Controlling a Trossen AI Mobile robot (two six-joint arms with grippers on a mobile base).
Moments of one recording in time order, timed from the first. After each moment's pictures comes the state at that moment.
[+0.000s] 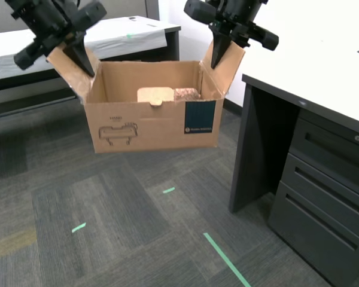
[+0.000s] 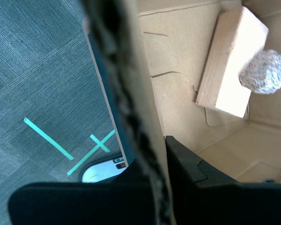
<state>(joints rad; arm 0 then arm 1) 0.45 2.05 1.70 -0.95 -0.36 0.24 -0.17 1.73 1.24 -0.81 0.40 -0.13</state>
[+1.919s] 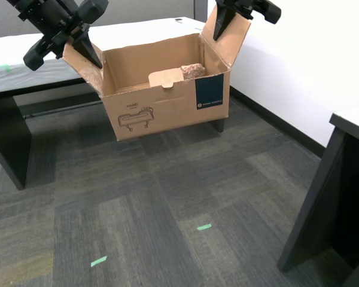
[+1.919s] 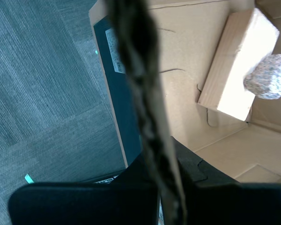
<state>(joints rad) 0.41 2.05 1.86 -1.00 -0.36 0.16 -0.17 1.71 1.23 -0.67 0.46 -0.26</state>
